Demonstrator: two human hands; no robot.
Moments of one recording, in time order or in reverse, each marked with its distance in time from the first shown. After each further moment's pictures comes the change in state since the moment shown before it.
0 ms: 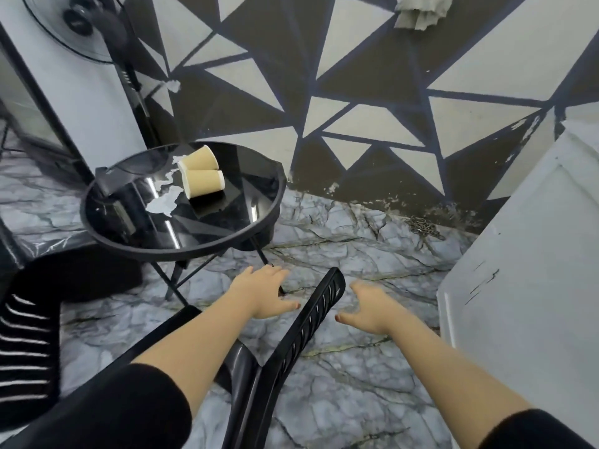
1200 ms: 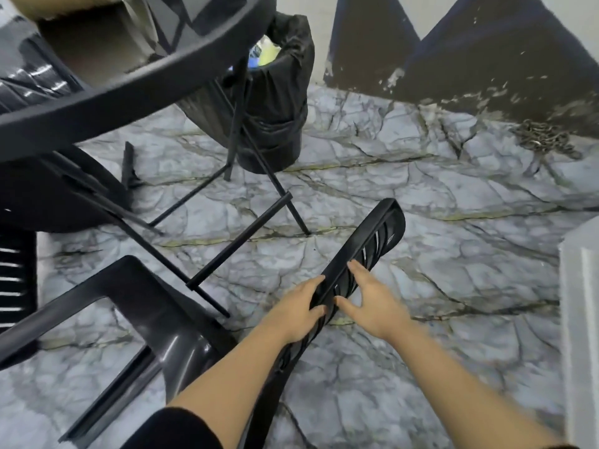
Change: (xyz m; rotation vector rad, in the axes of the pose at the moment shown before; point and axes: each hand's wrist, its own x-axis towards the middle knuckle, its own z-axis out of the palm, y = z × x) left_hand 0.290 -0.021 0.339 -0.744 -0.055 -0.190; right_hand 0.317 0.159 0.266 0.394 0.048 -0.224
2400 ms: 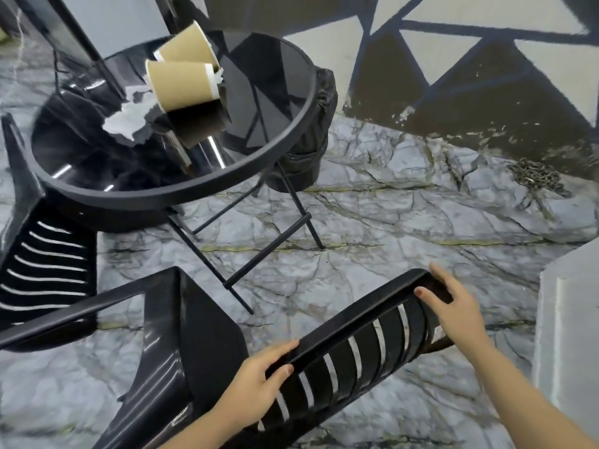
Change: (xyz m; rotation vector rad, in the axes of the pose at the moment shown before) left_hand -0.219 0.018 -0.048 -0.362 0.188 0.025; right_hand -0.098 -0.050 -0.133 0.246 0.394 0.212
